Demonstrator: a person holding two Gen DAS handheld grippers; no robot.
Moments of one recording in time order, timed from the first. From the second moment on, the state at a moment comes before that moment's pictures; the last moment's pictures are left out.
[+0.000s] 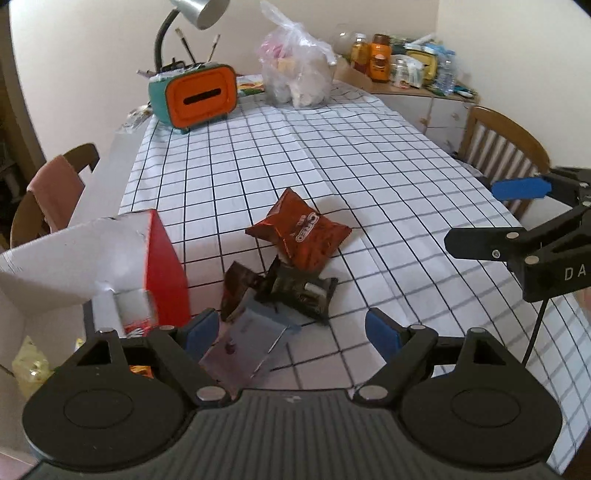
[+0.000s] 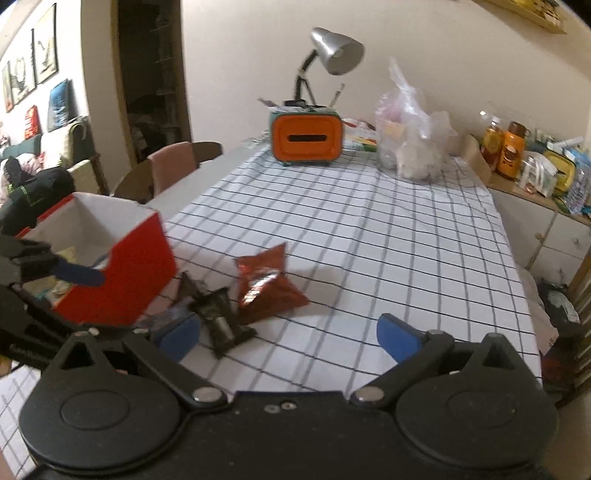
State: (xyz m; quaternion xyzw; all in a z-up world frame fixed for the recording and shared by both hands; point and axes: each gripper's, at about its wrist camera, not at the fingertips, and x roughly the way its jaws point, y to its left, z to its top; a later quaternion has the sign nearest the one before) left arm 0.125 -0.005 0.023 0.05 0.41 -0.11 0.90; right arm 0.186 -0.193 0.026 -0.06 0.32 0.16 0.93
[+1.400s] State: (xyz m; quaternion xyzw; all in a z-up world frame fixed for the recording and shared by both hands) left arm 0.210 -0.030 -0.058 -0.10 0.49 0.04 0.87; right arm 0.274 -0.197 -0.016 -0.02 0.35 0.15 0.92
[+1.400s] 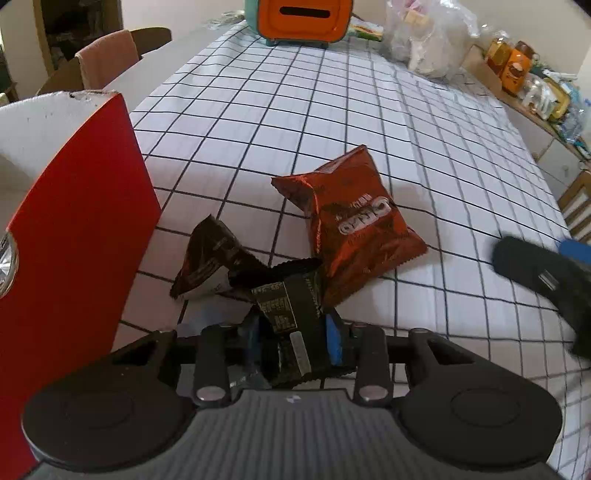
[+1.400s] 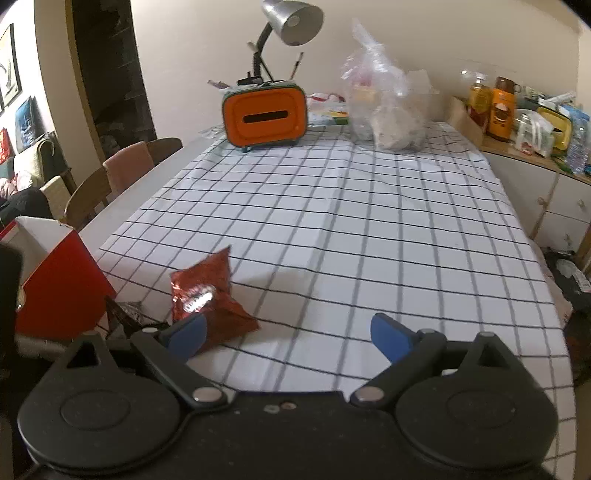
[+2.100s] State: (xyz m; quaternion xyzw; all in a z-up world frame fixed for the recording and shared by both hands) left arm 0.124 -0.035 -0.066 -0.05 0.33 -0.02 0.94; right arm 0.330 -0.094 -0.053 -0.10 0.40 0.20 0.89
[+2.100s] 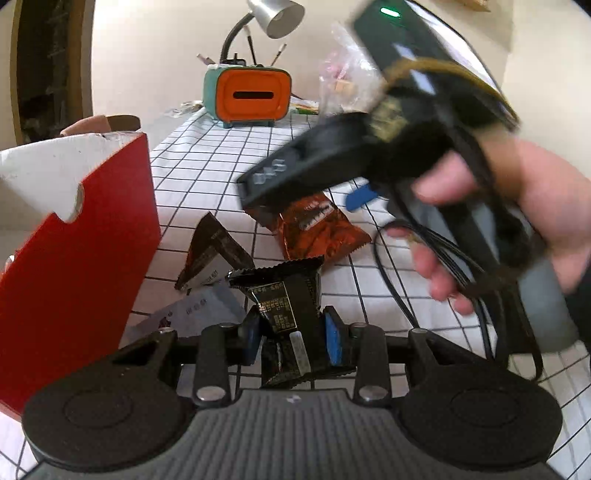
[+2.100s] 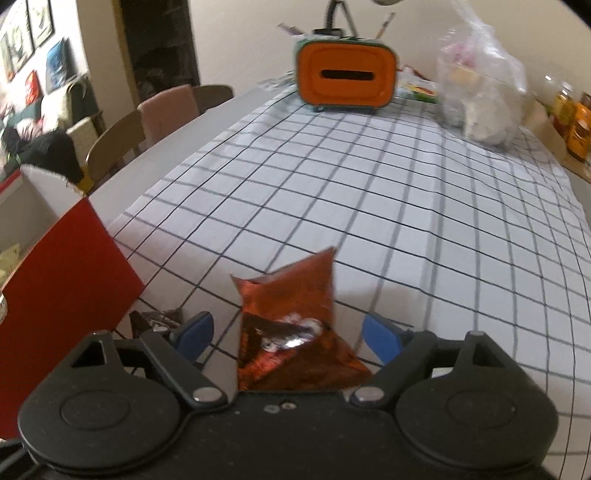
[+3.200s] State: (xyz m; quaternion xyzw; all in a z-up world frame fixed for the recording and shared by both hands) left arm 0.111 -0.038 -0.058 -0.05 0.31 -0.07 0.95; right arm 0.255 -0.143 -0.013 -0.07 0.37 0.12 0.92
